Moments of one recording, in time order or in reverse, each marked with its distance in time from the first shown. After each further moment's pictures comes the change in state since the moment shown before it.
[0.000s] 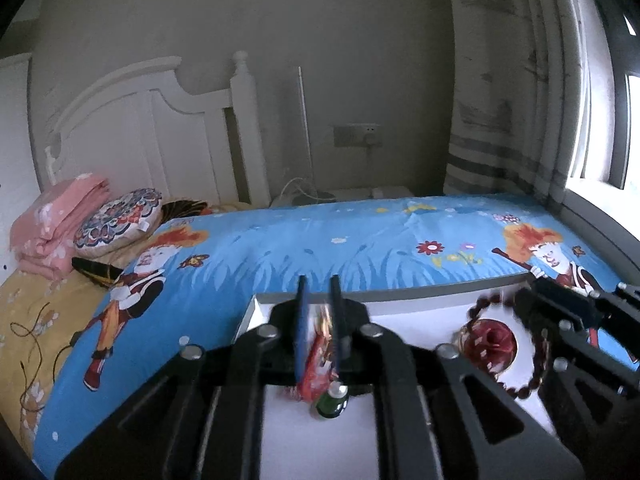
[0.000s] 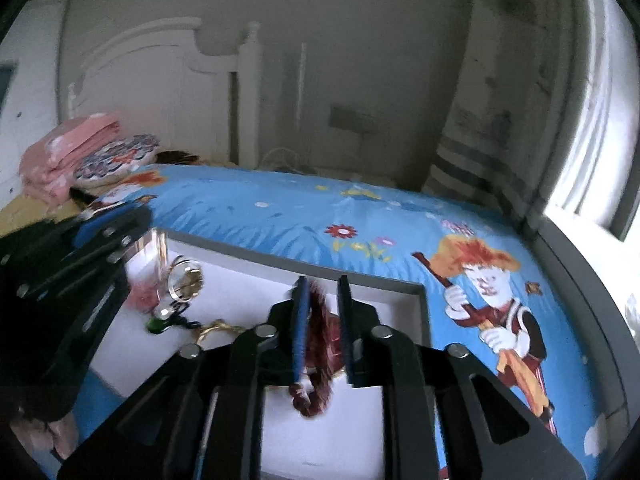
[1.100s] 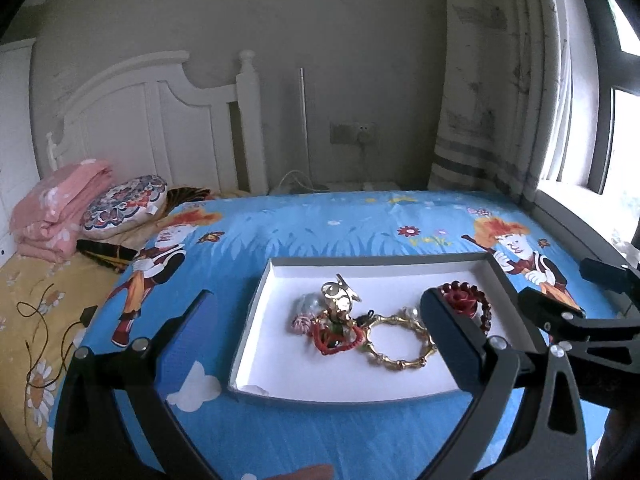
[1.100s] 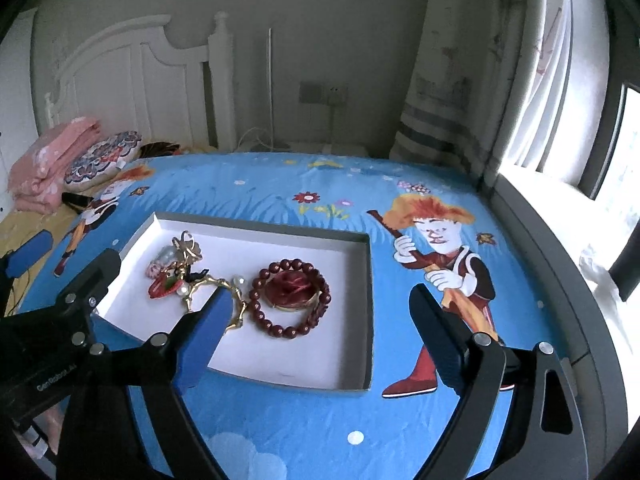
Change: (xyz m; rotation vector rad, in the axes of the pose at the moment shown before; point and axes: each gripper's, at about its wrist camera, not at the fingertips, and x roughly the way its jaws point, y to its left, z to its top) left arm -0.083 0.012 -0.014 -0.025 0.025 -0.040; right arm -0.067 -0.024 -0.007 0.069 0.114 -0.049
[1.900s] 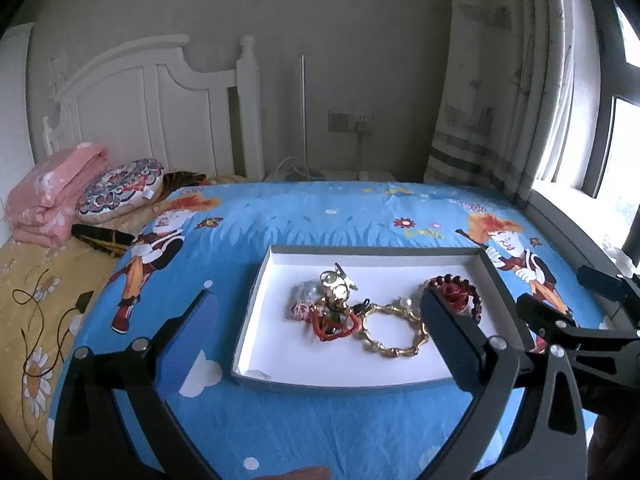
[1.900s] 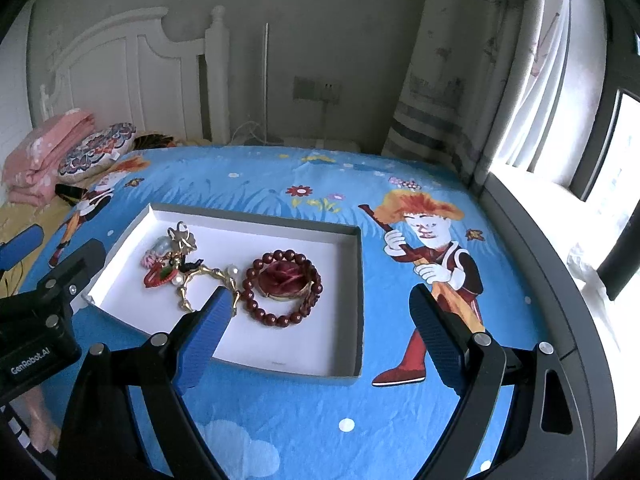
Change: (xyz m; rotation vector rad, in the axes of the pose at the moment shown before) left arm -0.006 0.011 0.003 -0.038 0.060 -0.029; right arm -0.006 0.002 -0.002 -0.017 0.026 -0.034
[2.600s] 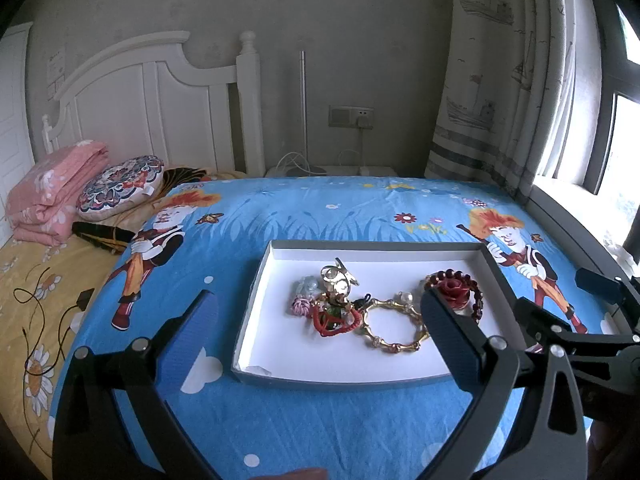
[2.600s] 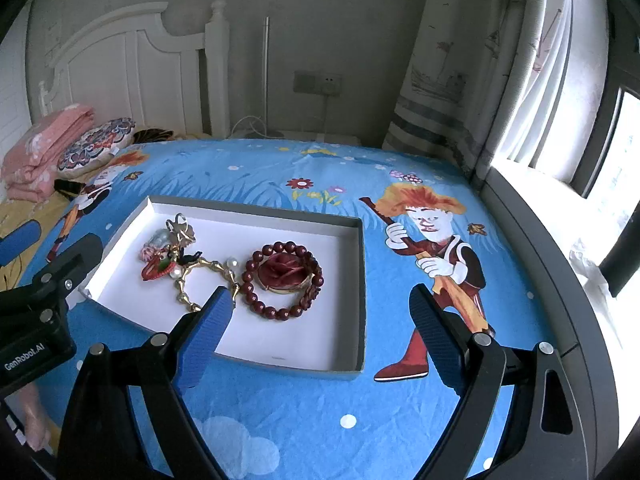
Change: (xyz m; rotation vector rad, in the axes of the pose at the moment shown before) left arm 0.001 -0.001 -0.002 0.004 0.010 0.005; right arm 0.004 0.001 -0.004 -0.003 0.015 -0.004
